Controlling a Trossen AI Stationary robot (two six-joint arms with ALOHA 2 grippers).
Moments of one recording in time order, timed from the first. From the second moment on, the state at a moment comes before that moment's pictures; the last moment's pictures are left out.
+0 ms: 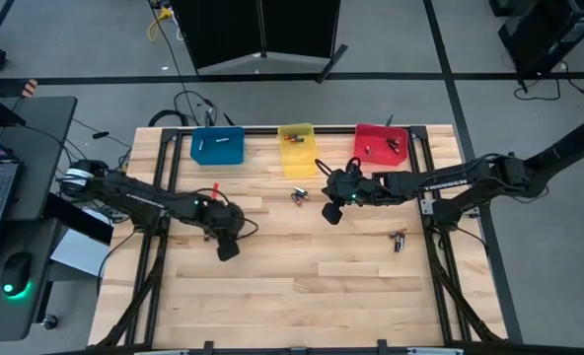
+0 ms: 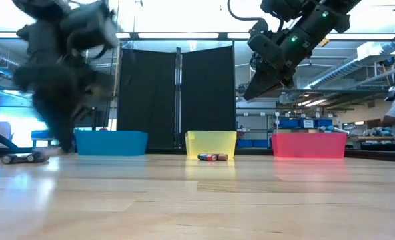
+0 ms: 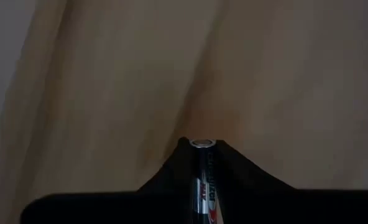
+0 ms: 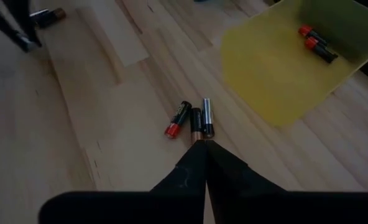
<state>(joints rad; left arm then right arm) -0.13 1.33 0.64 -0.52 0.02 -0.53 -0.04 1.39 0.83 -0.22 0.32 0.37</state>
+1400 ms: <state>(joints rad) 0.92 1.76 1.12 -0.57 -0.03 0.07 0.01 1.39 0.83 -0.18 0.35 0.34</state>
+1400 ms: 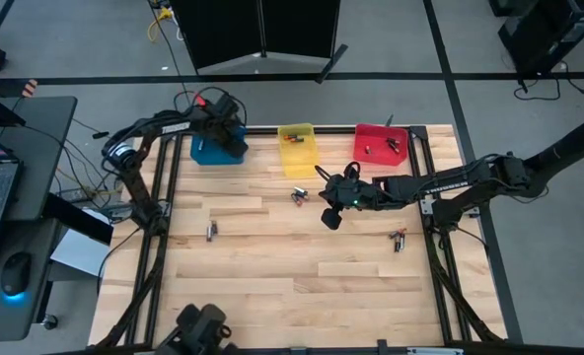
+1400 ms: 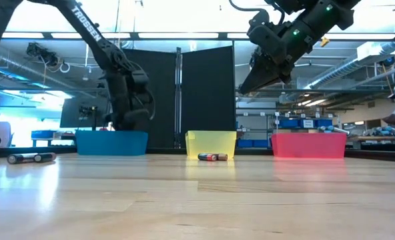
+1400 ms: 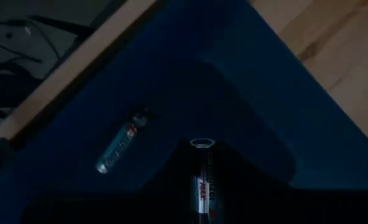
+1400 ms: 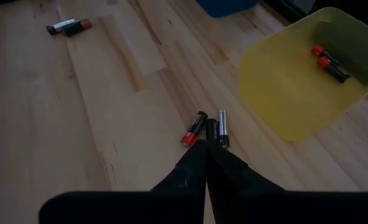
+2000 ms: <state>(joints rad) 0.91 1.79 1.11 -0.57 -0.07 0.05 0.01 1.39 0.83 -0.18 0.35 0.34</state>
